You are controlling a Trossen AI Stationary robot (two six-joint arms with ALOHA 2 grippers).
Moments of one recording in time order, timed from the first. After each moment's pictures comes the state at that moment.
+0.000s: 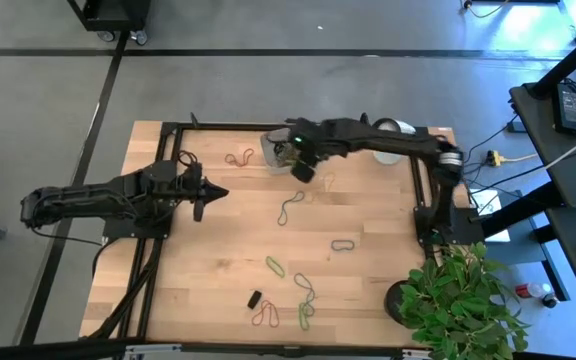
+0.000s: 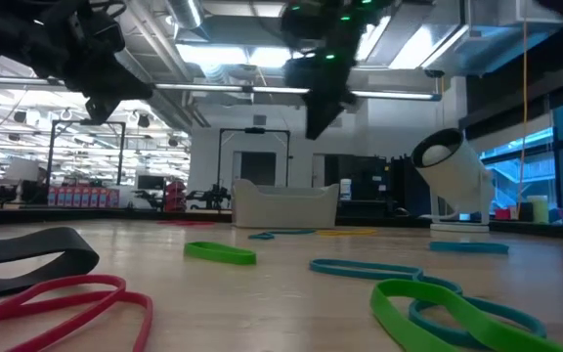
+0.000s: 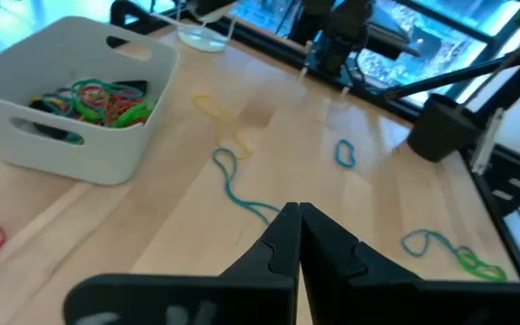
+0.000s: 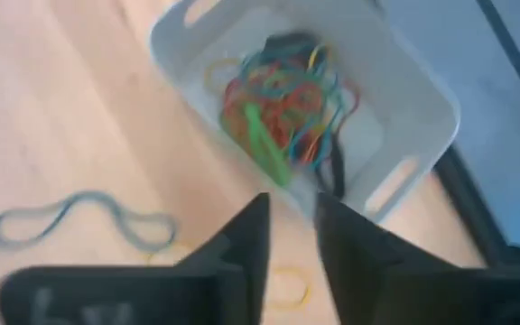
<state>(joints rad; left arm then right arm) 0.24 0.45 0.31 -0.18 0.10 -0.36 -0.30 1.94 1.77 -0.97 0.26 0.14</state>
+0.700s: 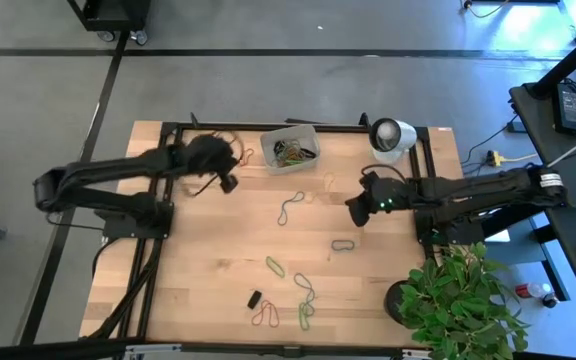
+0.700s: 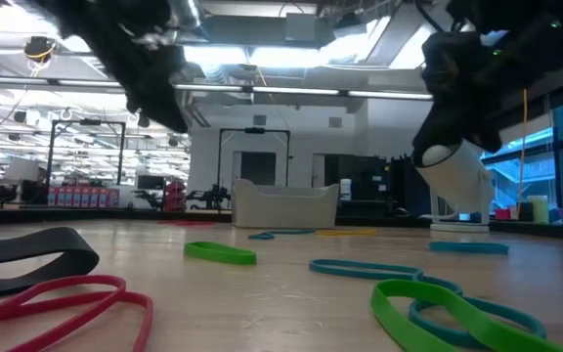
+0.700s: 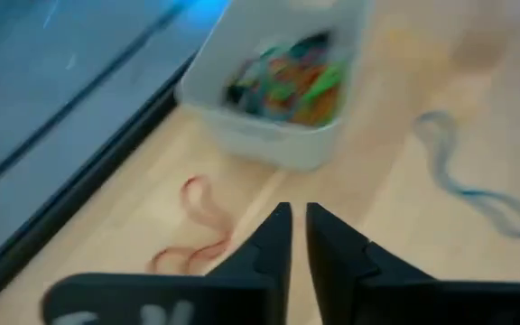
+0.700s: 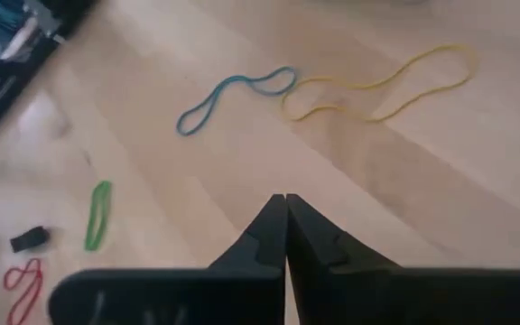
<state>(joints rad) 0.39 1.01 0.68 -0.39 -0.21 -0.10 -0.01 1.00 0.54 -0.26 0.17 0.84</state>
